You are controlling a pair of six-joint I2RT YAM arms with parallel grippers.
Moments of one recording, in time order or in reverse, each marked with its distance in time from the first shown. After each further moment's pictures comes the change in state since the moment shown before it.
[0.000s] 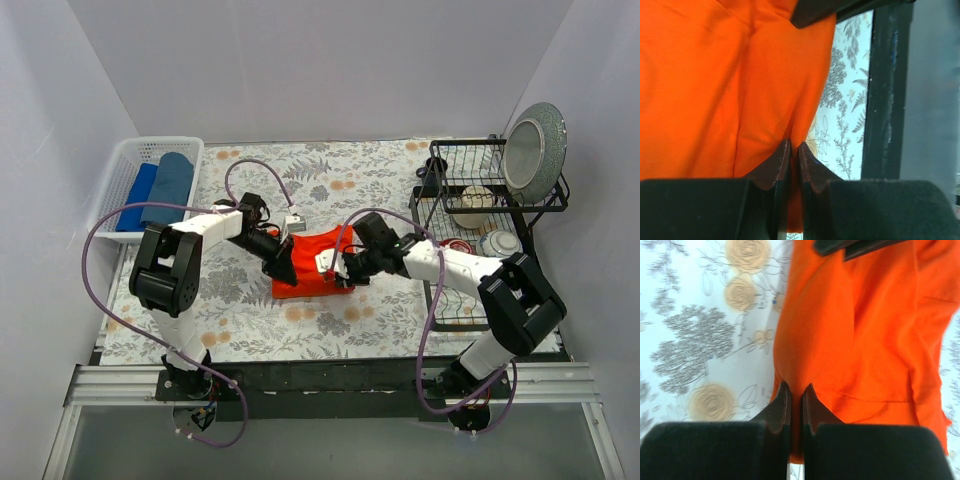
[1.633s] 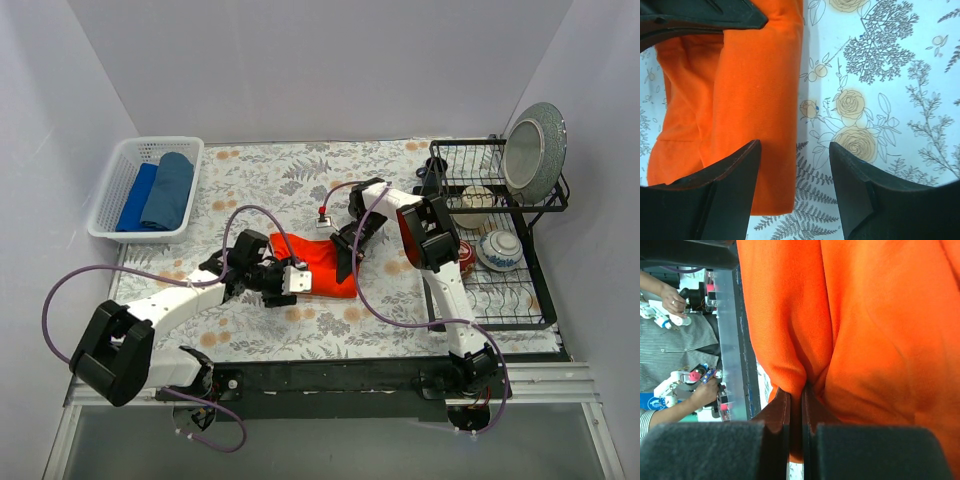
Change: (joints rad) left arm -0.217 -0.551 -0.488 0.554 -0.385 0.181; right arm -0.238 0.961 1.033 -1.244 -0.487 0.062
